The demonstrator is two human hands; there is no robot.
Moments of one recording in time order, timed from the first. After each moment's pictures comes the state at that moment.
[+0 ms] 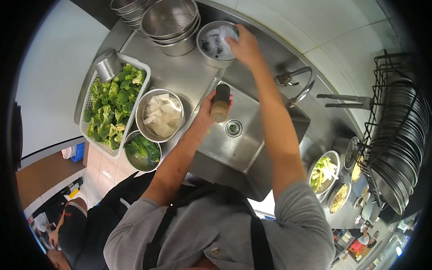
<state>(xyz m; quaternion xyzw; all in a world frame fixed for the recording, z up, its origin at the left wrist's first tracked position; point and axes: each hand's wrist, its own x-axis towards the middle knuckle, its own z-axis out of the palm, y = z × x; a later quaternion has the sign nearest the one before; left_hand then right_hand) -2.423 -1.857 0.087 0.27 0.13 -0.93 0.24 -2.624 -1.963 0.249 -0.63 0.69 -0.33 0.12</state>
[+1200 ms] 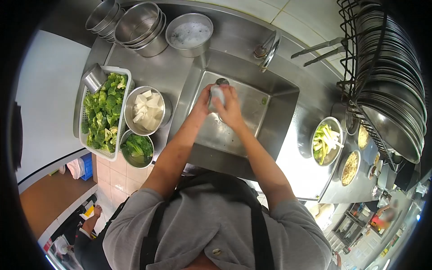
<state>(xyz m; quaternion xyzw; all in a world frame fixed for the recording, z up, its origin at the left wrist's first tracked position) -2.461 -1.812 0.083 0.30 0.01 -0.94 0.16 -2.545 -1.705 0.163 -0.51 0.69 -0.49 0.17</state>
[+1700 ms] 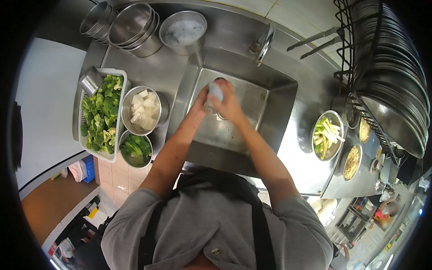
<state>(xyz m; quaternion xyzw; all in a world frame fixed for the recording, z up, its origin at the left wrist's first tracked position) -2.456 -1.802 0.082 0.23 -0.01 -0.97 0.13 -2.557 -1.703 0.164 -0.51 0.70 -0.46 0.19</state>
